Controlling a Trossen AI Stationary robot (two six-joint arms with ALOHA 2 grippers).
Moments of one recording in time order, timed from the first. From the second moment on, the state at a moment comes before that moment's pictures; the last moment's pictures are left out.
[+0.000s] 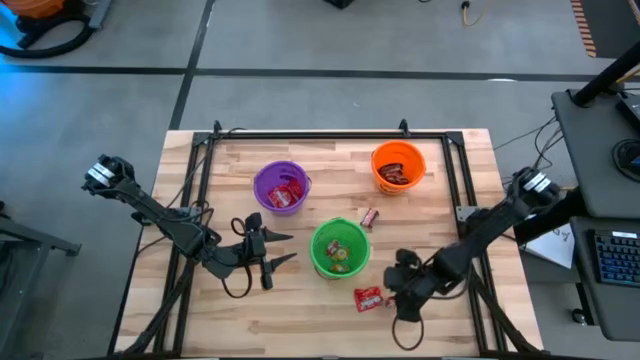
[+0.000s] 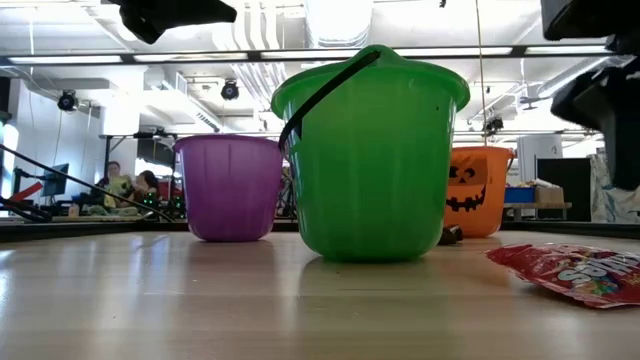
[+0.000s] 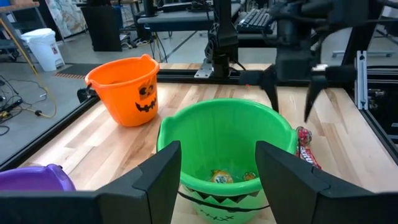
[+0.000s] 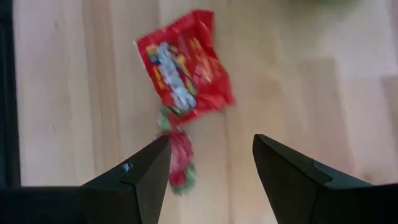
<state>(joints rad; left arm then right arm) -0.60 1.26 0.70 0.22 -0.83 -0.21 0.67 1.55 0.91 -0.51 0.16 0.76</state>
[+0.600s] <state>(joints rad) -0.60 1.26 0.70 0.22 -0.83 -0.21 0.60 1.72 0.91 -0.27 0.20 0.67</state>
